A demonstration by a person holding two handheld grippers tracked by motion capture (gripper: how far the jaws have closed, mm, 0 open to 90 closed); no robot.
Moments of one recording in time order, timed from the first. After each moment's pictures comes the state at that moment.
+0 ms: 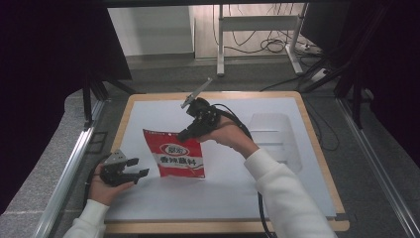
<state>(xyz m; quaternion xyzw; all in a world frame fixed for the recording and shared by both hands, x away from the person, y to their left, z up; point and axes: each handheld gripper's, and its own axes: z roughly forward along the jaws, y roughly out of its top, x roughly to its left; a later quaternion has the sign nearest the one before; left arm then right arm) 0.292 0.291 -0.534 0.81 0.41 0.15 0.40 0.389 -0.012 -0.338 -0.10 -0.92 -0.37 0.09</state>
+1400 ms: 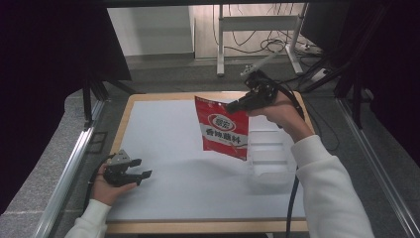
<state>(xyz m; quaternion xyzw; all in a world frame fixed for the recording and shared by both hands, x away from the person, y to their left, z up) 0.294 0.284 -0.536 0.82 0.40 0.14 0.39 0.422 -0.139 -0.283 -0.20 -0.90 -0.40 0.01</state>
